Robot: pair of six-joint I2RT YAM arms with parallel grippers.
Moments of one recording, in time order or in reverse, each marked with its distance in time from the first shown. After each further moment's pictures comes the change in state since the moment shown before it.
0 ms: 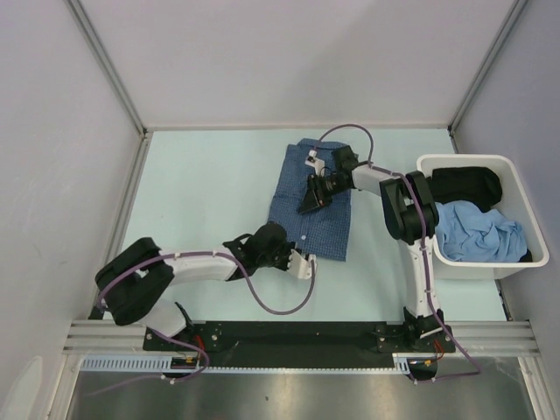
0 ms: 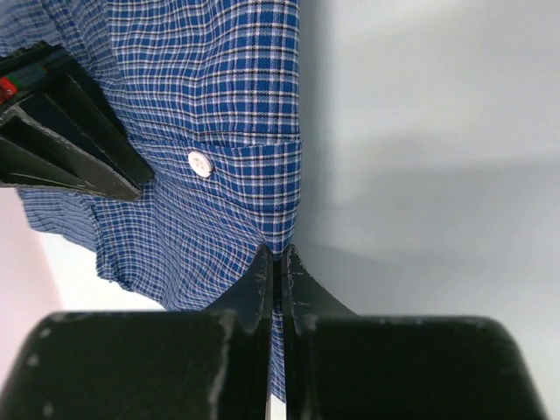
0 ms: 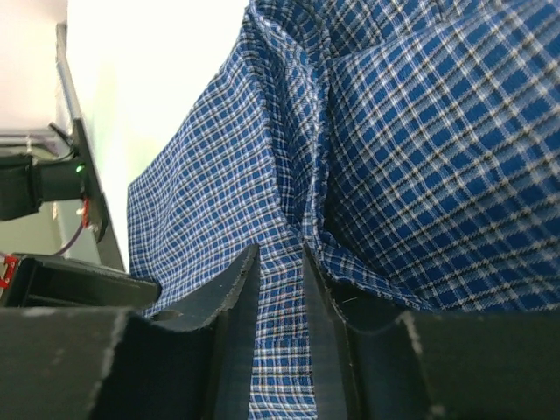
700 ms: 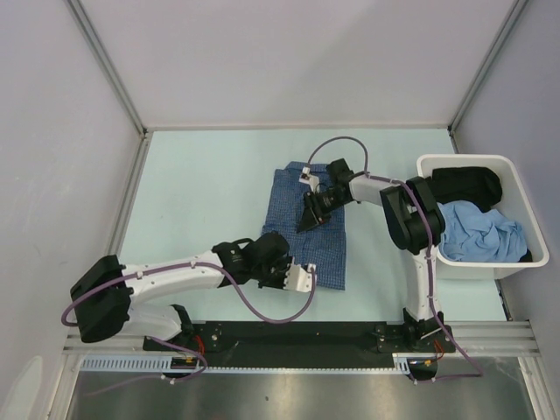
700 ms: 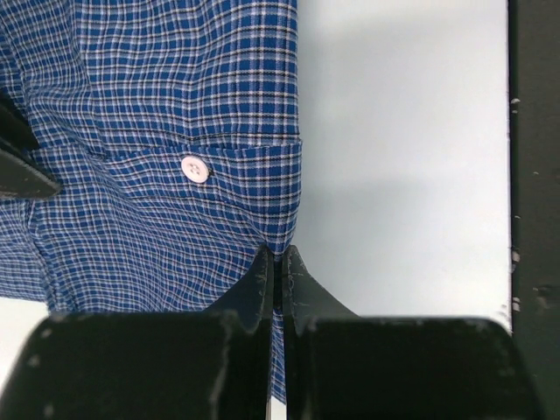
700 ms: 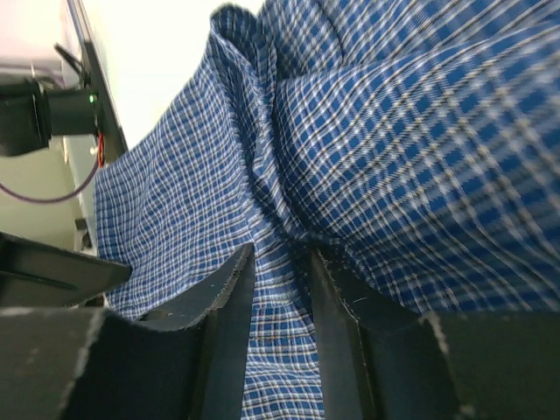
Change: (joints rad) left arm -0.139 -0.216 0.109 -0.539 0.108 -0.309; right arm 0.066 -0.143 -0.193 -0.053 -0.016 -0.060
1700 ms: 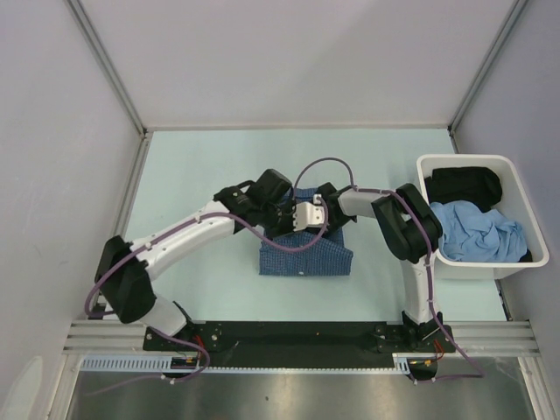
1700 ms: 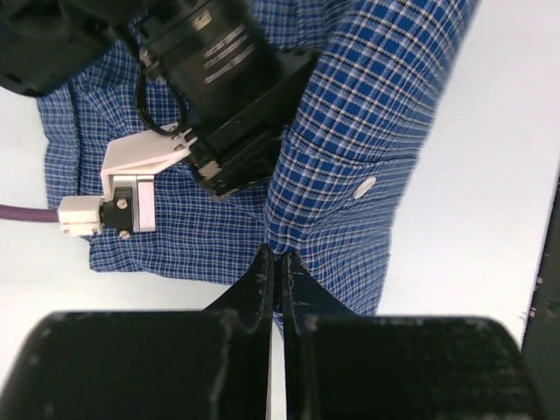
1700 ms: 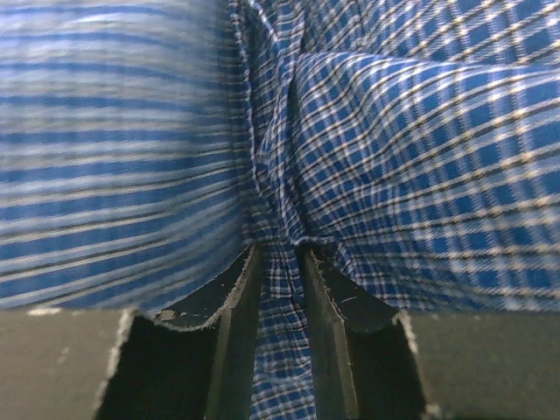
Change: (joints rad) left arm 0.233 0.176 0.501 -0.307 0.145 -0.067; right arm 0.141 -0.063 -0.158 -0.251 -0.071 -0.286
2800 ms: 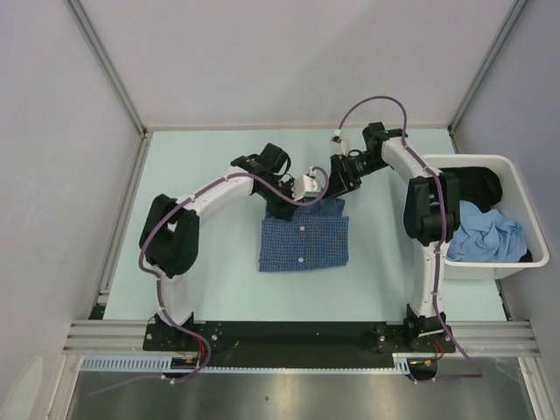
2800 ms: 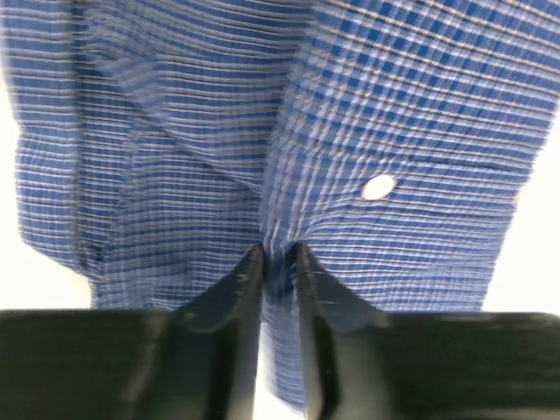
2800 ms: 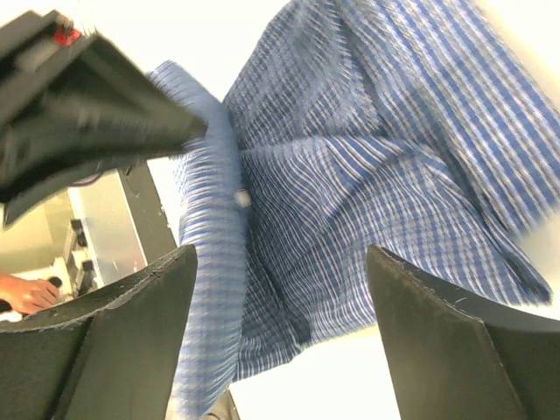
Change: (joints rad) left arm 0.233 0.409 0.253 -0.058 0.204 0.109; right arm -0.344 0.102 0.600 -0.375 0.068 -0.059
